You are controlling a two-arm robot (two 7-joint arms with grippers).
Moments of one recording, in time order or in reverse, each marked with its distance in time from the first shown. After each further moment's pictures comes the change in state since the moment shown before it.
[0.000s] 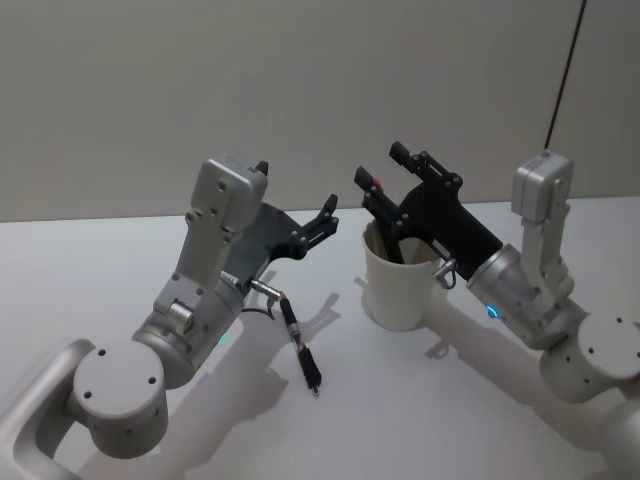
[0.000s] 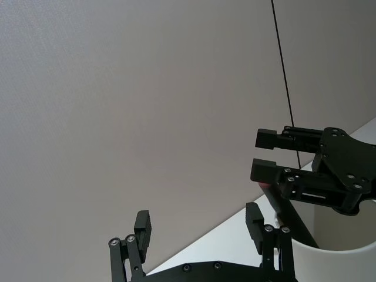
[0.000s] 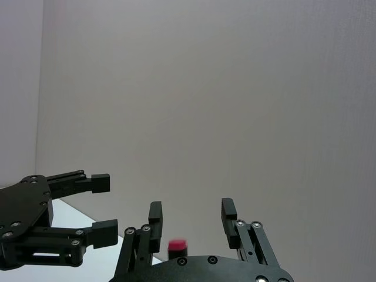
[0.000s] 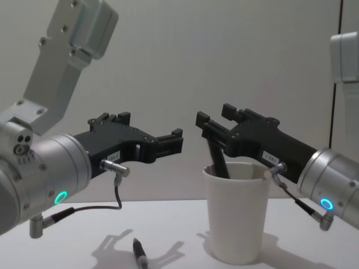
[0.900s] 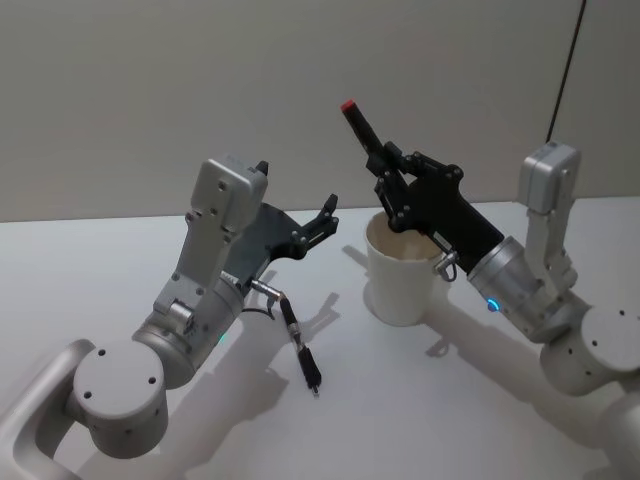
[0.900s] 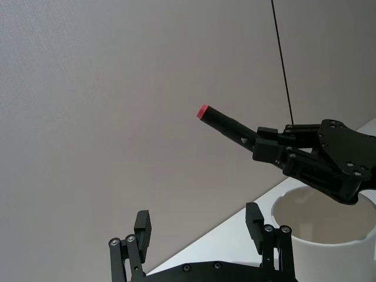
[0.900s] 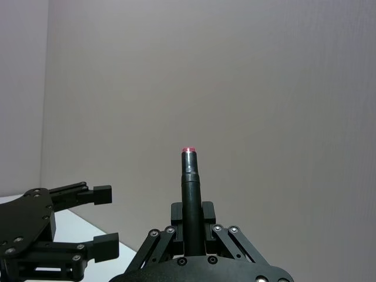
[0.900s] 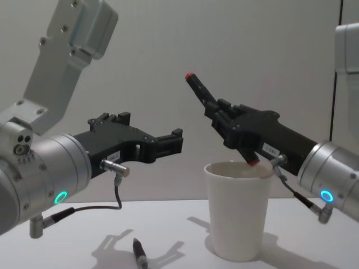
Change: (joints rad) left arm 0.000 0.000 0.000 0.000 0.000 0.000 0.000; right arm 0.009 -0.002 0.006 -0.006 0.030 0.009 0.026
